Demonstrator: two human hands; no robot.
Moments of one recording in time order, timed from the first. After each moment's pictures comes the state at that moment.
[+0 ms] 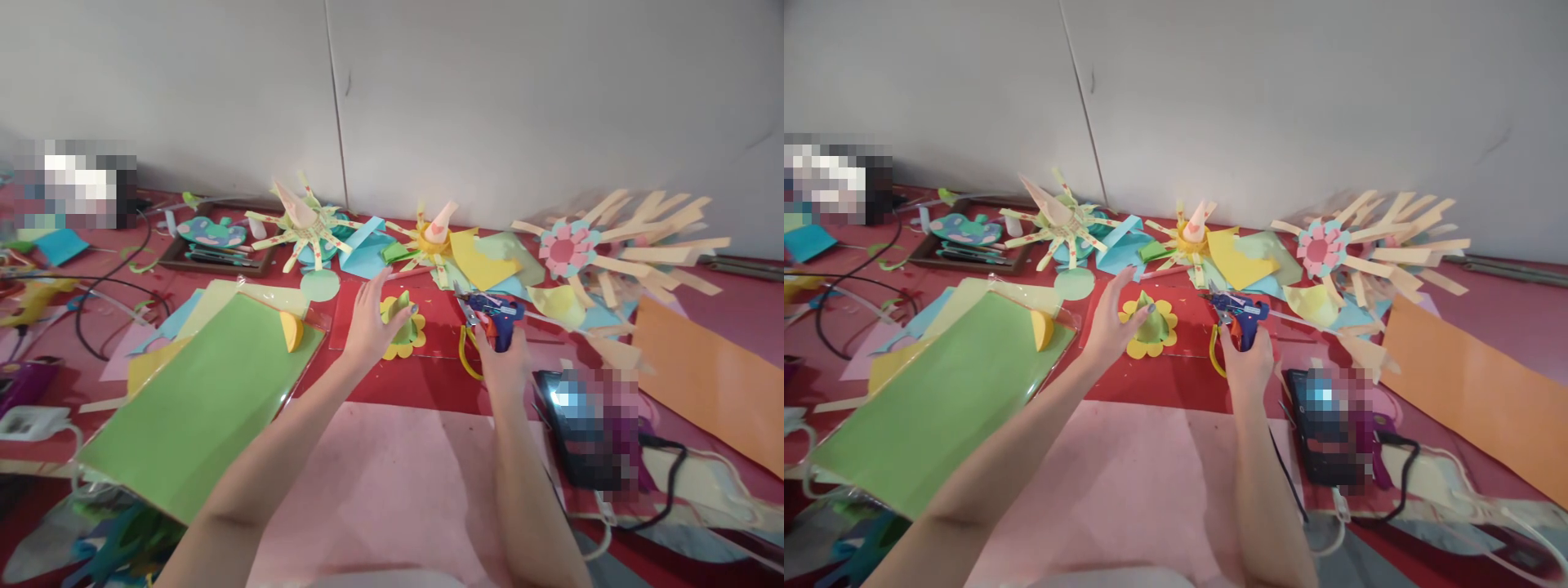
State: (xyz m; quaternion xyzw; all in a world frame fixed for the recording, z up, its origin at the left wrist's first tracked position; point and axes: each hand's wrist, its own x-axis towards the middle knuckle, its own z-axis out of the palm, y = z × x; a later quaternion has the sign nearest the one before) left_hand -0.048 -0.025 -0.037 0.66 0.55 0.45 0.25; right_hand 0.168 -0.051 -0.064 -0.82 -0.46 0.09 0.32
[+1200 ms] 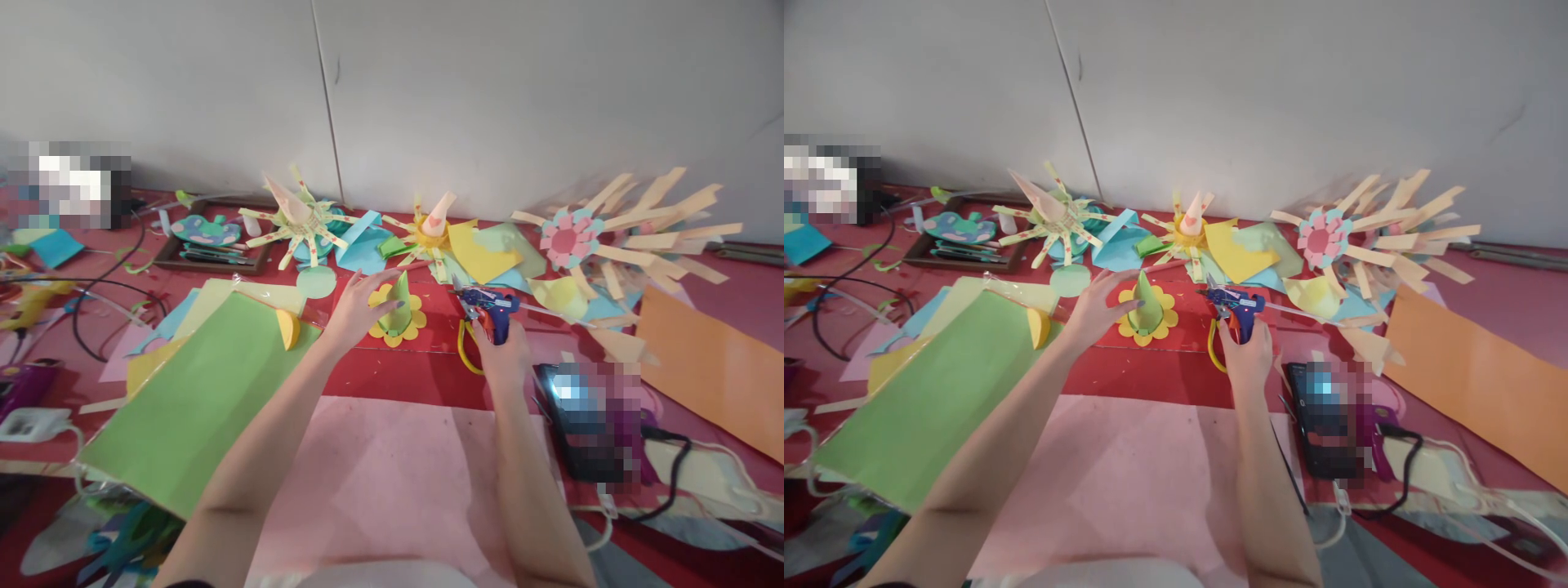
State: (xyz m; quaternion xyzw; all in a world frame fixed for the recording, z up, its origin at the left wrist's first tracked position) left_hand -0.071 -0.001 -0.023 0.74 0.52 0.35 0.24; right_hand 0.179 -0.044 -0.080 -0.80 -0.49 0.09 0.33
